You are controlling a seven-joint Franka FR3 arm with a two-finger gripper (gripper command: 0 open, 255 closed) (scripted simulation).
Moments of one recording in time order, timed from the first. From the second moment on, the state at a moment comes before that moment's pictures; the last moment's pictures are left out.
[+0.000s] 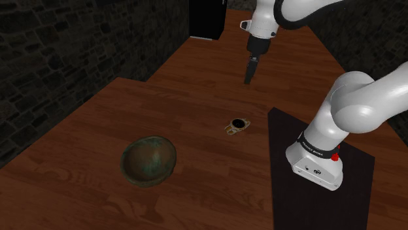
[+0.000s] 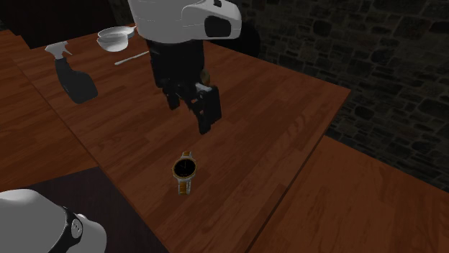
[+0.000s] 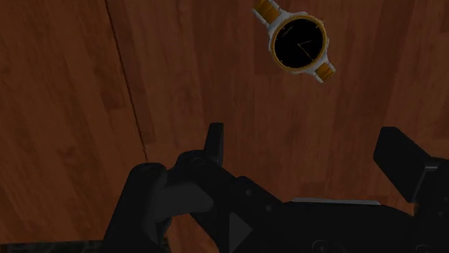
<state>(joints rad) 0.18 -0.71 -0.07 -2.70 0.02 2.01 -0.30</state>
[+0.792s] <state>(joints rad) 0.36 -0.44 -0.06 -2.93 -0.03 2.49 -0.61</state>
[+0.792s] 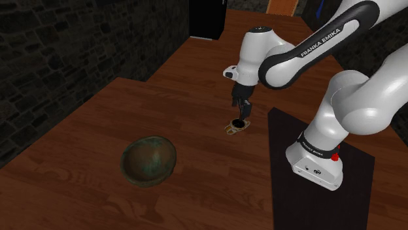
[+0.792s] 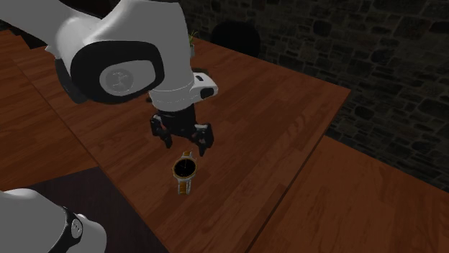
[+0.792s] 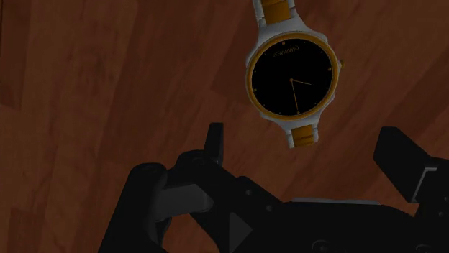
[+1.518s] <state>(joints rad) 0.38 -0.22 -0.07 -2.97 -0.03 2.75 -0.67</state>
